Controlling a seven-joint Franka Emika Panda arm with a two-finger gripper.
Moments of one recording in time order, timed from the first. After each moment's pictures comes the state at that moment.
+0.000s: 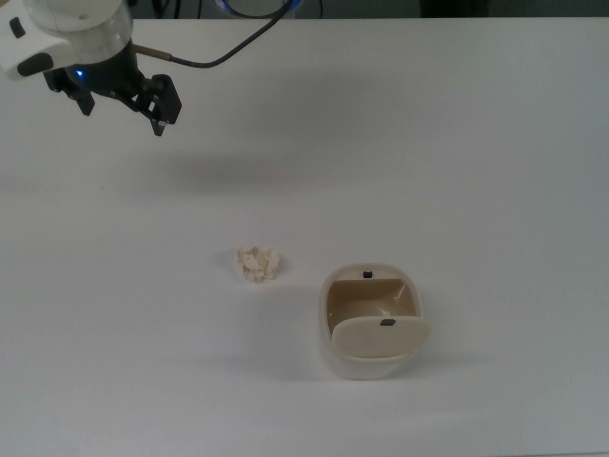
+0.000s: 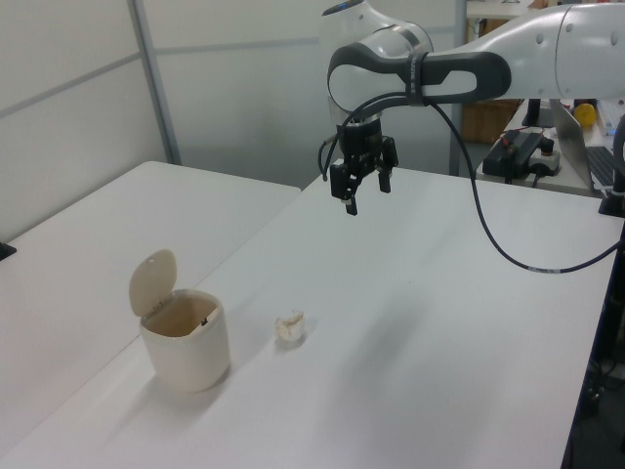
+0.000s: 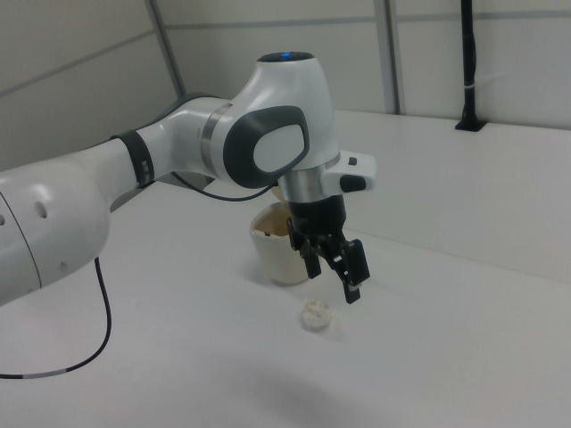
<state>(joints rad) -0.26 0.27 0.10 -1.44 -0.10 1.66 0.12</state>
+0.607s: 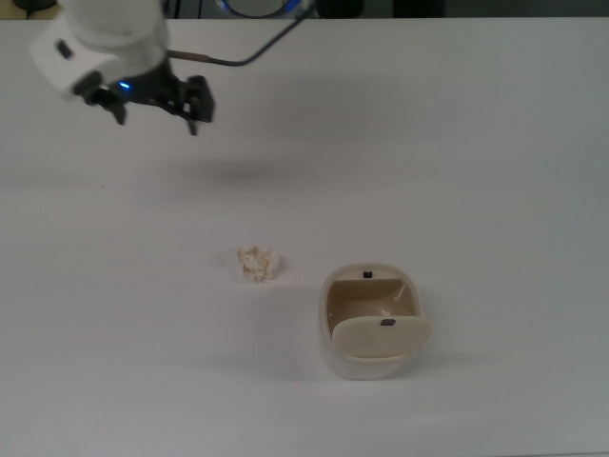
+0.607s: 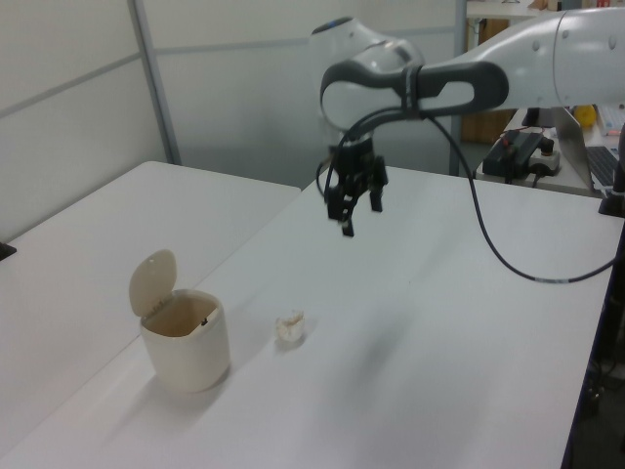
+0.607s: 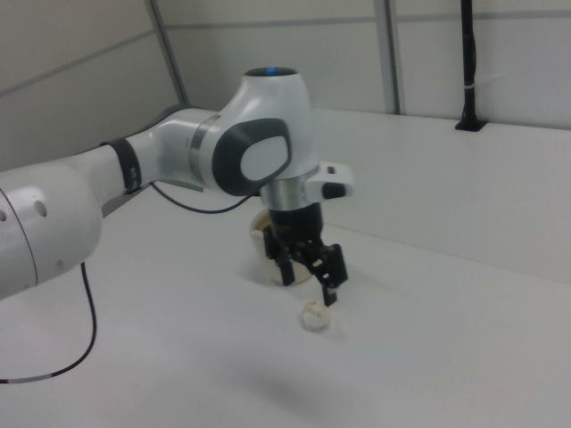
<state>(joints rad) -0.21 0.26 0.12 -1.52 -0.08 1.68 0.03</state>
